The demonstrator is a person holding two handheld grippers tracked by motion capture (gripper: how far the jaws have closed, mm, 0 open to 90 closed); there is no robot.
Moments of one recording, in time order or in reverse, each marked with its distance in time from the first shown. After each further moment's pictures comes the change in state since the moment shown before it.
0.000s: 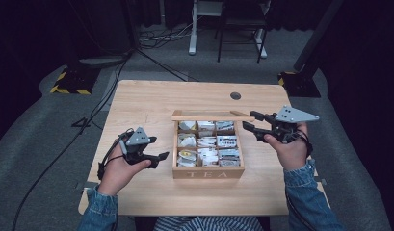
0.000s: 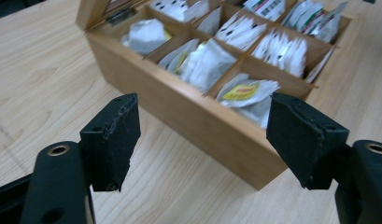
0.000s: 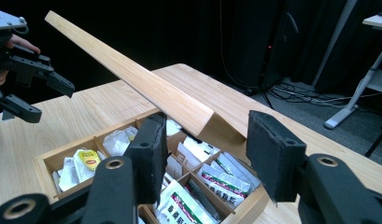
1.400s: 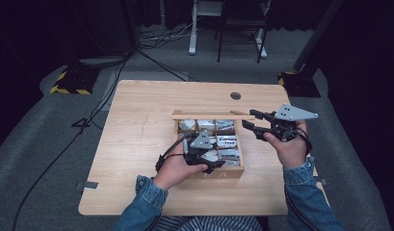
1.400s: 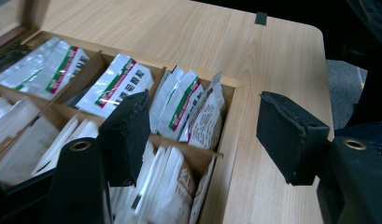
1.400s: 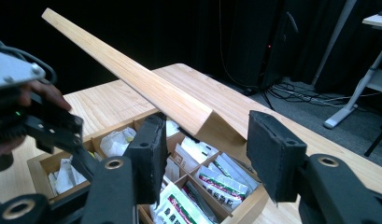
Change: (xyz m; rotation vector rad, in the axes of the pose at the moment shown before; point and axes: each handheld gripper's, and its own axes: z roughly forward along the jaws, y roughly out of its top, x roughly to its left) left arm -0.085 0.072 0.109 -0.015 -0.294 0.179; right arm -0.003 0.002 0.003 0.005 -0.001 0.000
